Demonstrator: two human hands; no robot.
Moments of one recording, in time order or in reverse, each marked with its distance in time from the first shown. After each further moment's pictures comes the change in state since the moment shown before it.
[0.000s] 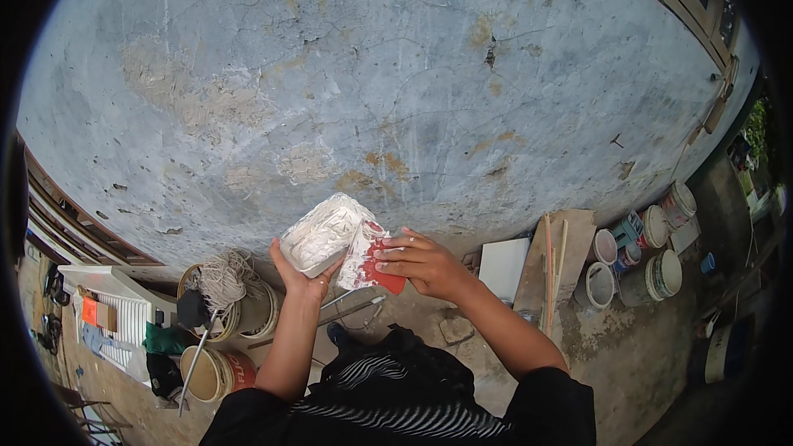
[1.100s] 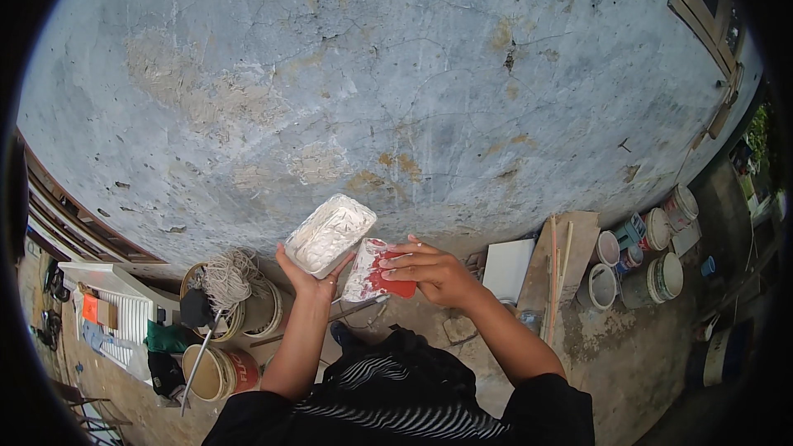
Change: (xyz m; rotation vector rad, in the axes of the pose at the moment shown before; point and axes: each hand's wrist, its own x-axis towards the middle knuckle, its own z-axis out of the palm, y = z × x) left_hand 0.011 0.003 -0.014 0.001 0.018 0.076; right_hand 0.004 -0.006 0.008 0.226 -0.056 0.082
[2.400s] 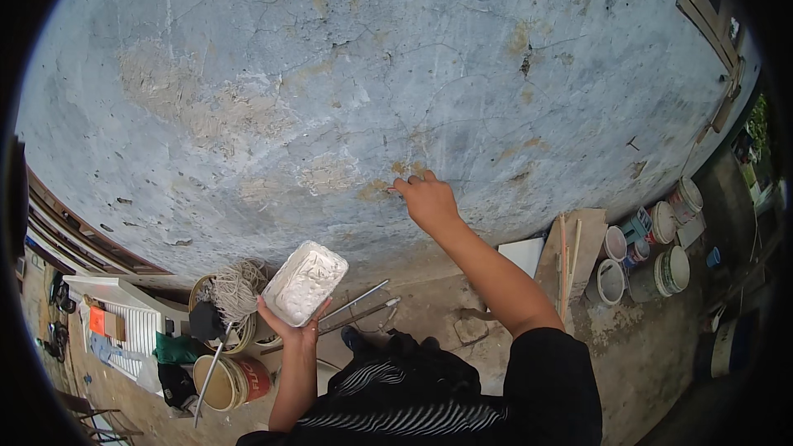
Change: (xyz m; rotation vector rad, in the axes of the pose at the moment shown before) left_hand -0.014 0.043 -0.102 -0.006 0.000 0.131; right_hand 0.109 0.102 0.009 -0.935 0.106 0.307
